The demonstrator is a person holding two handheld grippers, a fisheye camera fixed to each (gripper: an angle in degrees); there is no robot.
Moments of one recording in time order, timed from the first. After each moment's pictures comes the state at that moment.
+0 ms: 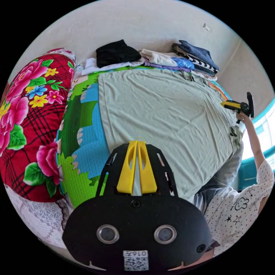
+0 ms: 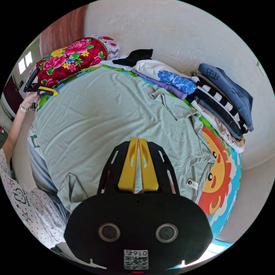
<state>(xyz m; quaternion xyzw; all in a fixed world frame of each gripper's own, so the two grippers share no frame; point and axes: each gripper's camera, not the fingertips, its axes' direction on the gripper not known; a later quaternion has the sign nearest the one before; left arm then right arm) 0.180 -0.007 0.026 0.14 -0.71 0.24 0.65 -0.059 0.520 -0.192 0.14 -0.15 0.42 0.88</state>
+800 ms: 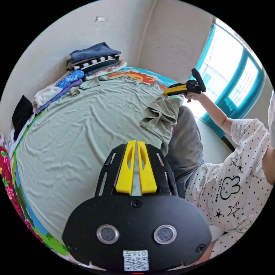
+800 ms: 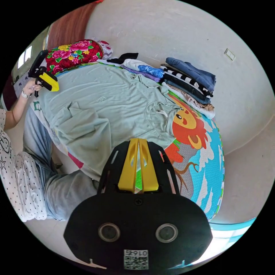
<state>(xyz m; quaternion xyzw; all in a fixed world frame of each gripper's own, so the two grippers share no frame) 0.124 0.032 0.421 -0.10 -0.58 0.48 0.65 -0.250 0.726 -0.207 0.13 -0.07 0.45 0.88</state>
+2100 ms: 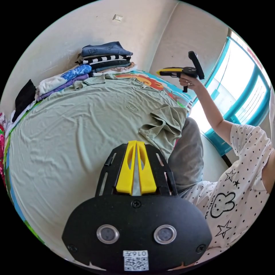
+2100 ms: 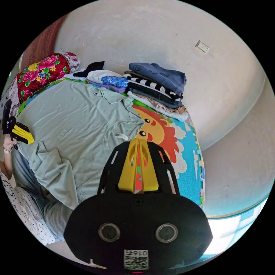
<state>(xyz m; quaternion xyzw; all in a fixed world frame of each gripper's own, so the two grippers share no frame) 0.079 0.029 0.415 -0.03 -0.56 0.44 0.70 -0.171 0.685 -0.134 0.14 0.00 0.52 0.84</state>
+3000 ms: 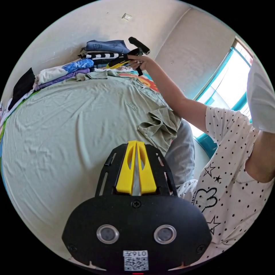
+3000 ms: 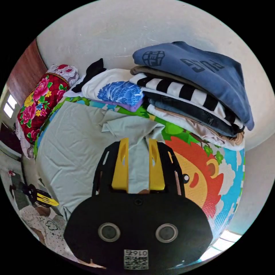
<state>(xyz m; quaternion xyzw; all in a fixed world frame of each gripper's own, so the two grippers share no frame) 0.034 0.021 0.383 -0.02 -0.53 0.42 0.74 0.012 0.544 0.144 0.16 -0.27 0.52 0.80</state>
